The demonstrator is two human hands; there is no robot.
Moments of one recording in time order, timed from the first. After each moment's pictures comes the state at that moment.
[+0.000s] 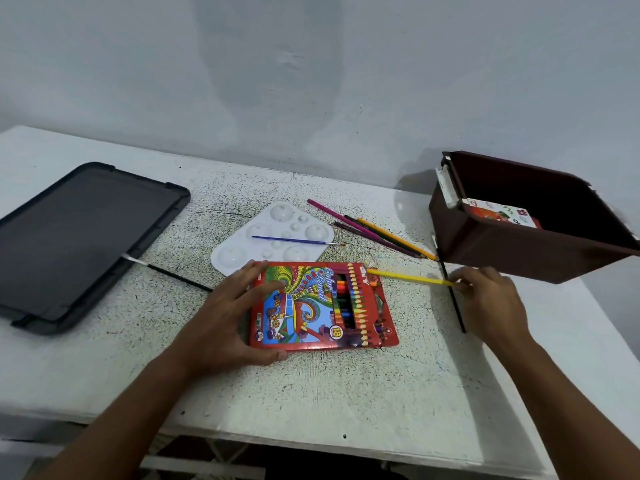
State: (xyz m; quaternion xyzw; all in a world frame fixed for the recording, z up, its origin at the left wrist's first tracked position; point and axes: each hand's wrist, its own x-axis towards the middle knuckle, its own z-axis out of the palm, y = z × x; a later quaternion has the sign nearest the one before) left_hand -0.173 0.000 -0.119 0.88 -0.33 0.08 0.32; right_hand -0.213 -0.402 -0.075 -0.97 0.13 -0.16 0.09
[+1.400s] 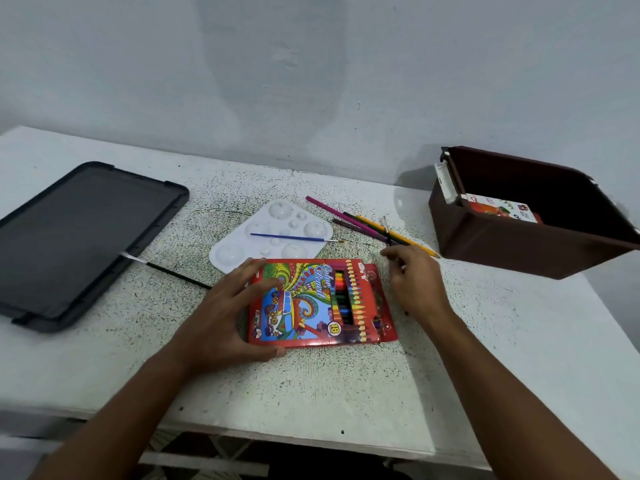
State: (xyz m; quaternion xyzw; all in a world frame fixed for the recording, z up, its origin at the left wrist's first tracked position) left_hand -0.173 0.000 -0.117 0.89 -0.33 0.07 0.31; right_hand -0.169 -0.313 -0.076 -0.95 0.06 -0.16 0.26
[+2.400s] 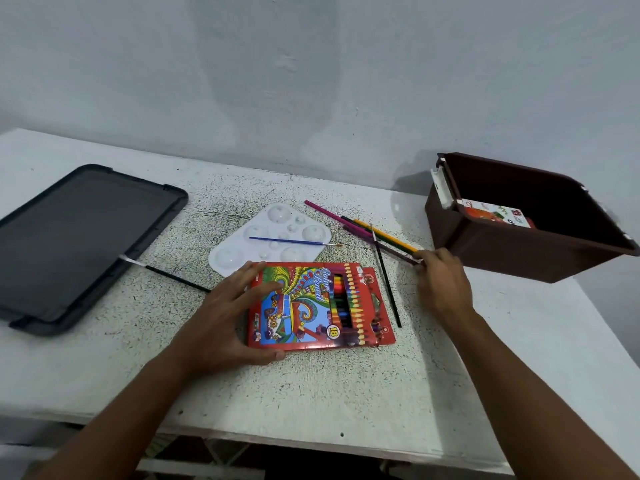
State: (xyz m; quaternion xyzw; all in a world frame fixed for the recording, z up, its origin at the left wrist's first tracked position) left_hand -0.173 -0.001 -0.119 0.88 -0.33 0.08 0.33; right_hand -0.170 -0.356 -0.080 -0.98 0.14 -0.13 0.10
